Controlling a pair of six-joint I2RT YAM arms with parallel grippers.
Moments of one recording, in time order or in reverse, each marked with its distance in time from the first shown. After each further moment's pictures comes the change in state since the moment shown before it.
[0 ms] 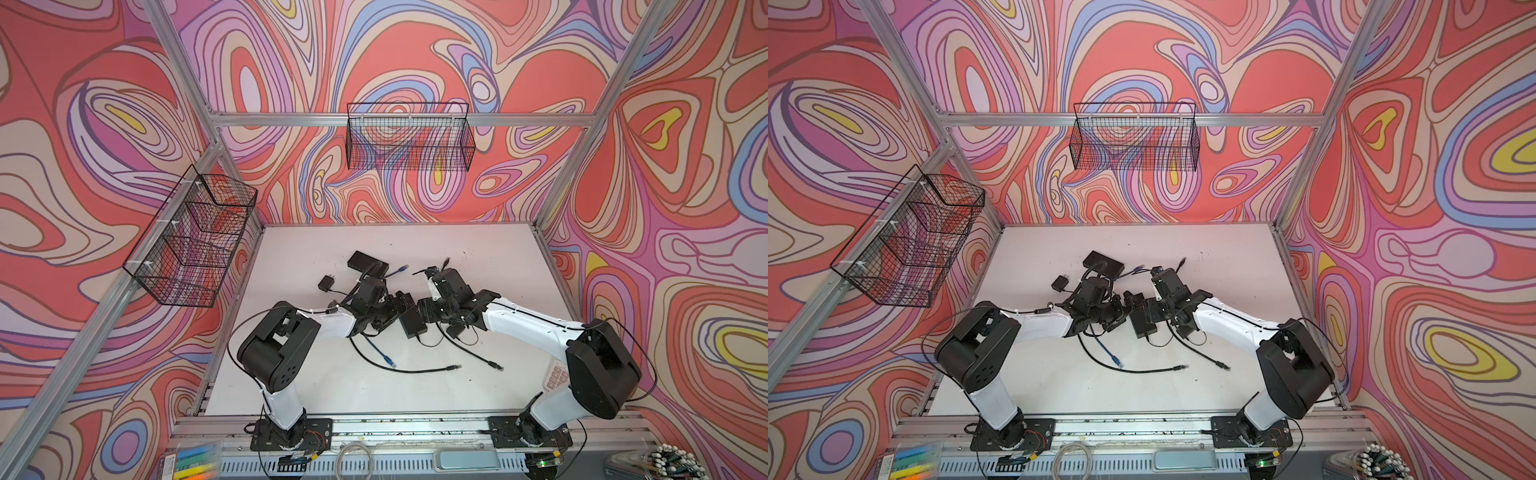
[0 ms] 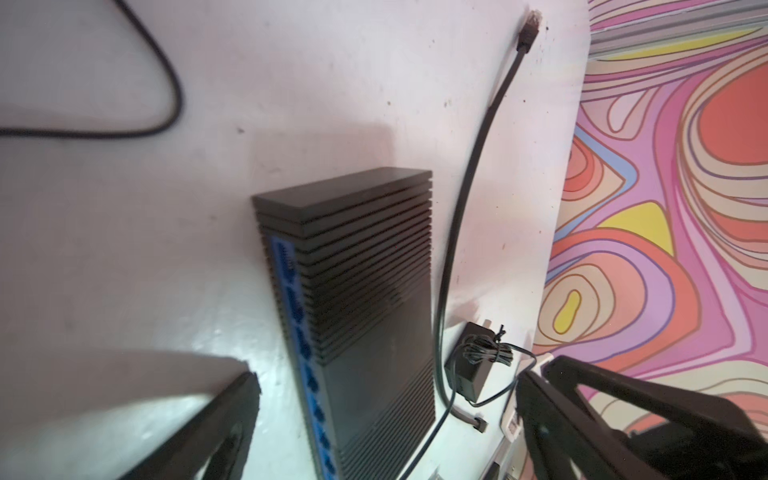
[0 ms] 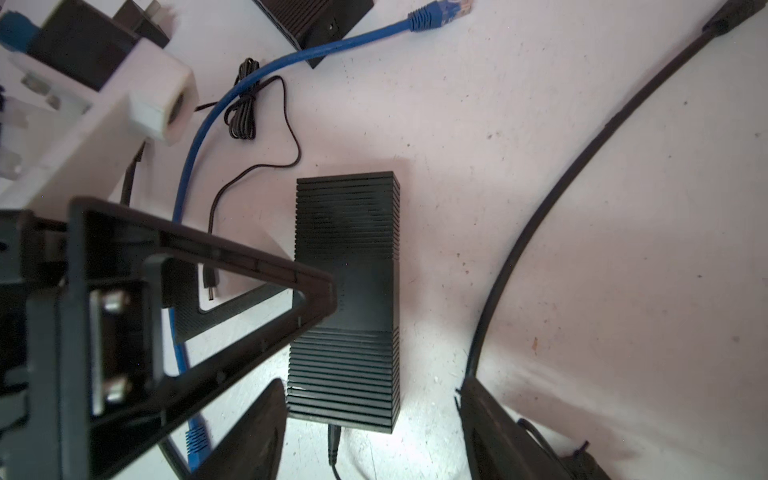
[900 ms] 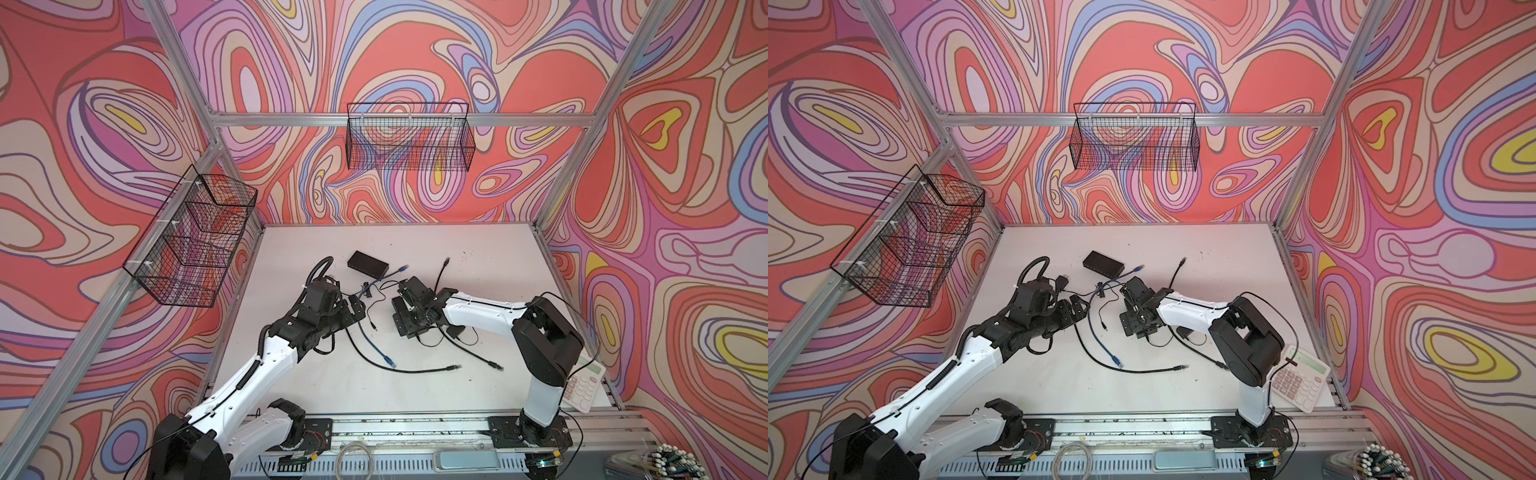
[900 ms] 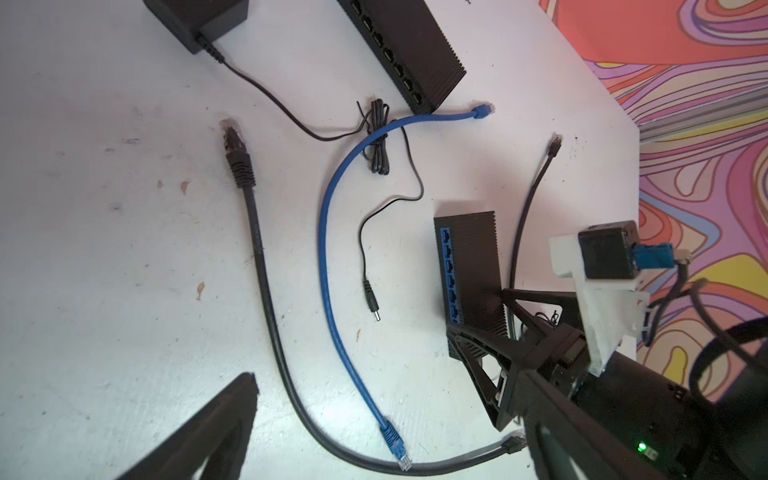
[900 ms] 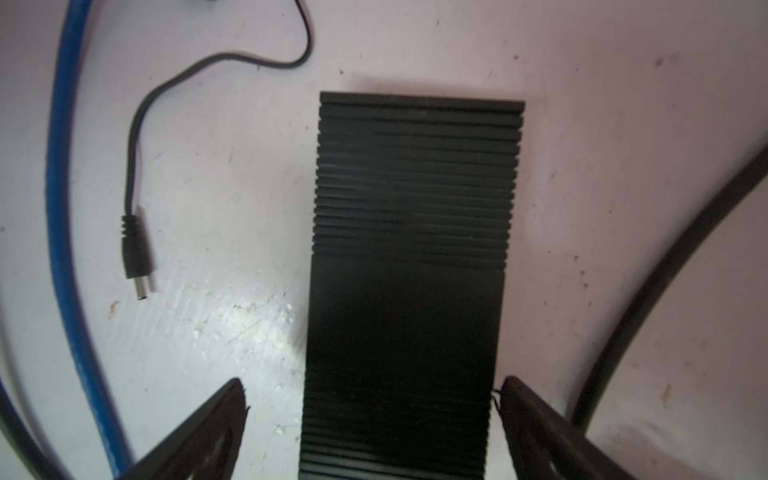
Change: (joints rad) left arm 0.151 -0.697 -0.094 -0.673 -0.274 0.245; right arm 0.142 0.320 0.226 -0.166 0.122 -0.003
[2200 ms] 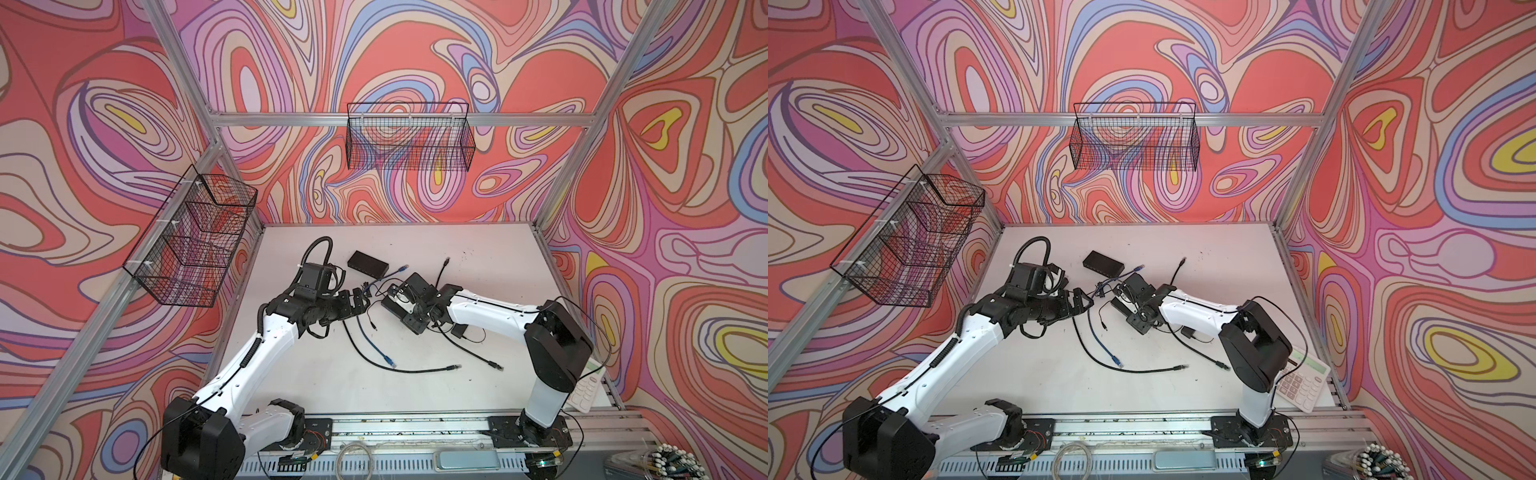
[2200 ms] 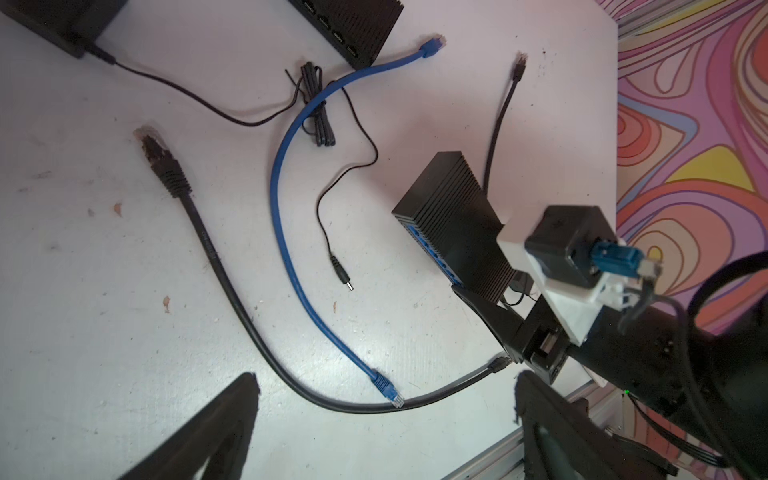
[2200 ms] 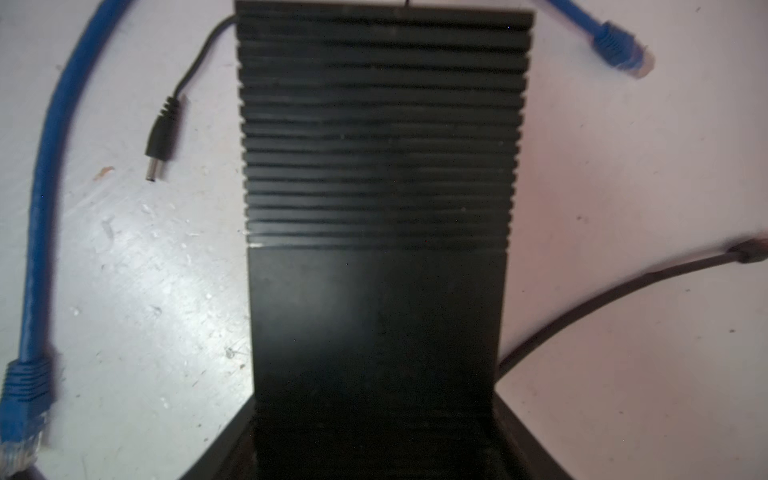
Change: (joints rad) left arm 0.126 0.152 0.232 -0.159 0.307 0.265; right arm 0.005 -0.110 0.016 -0.063 0.059 -0.554
